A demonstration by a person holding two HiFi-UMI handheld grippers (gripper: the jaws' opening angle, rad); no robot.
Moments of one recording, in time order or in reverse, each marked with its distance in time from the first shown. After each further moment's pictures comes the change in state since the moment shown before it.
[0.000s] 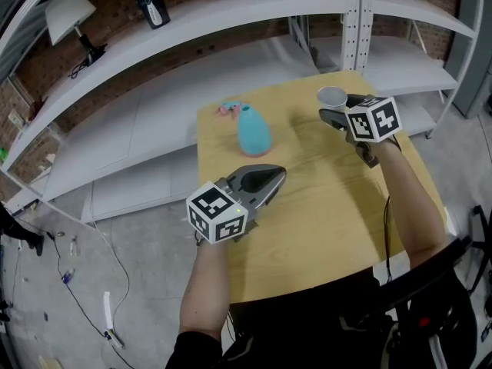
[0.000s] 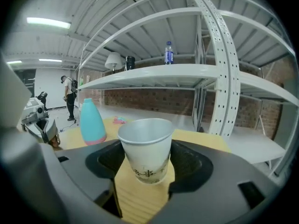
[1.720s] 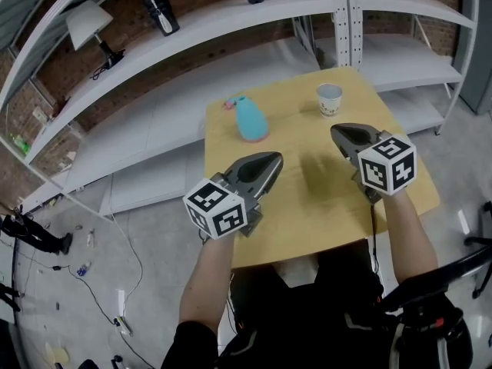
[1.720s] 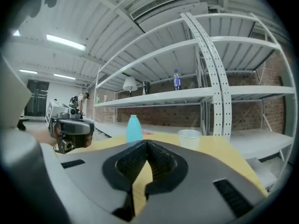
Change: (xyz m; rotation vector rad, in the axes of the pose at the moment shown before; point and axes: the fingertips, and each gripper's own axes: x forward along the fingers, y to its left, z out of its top) left arm -0.012 -0.056 0.047 -0.063 -0.103 0.149; right arm -0.134 0.091 -0.022 0.035 -0.228 0.104
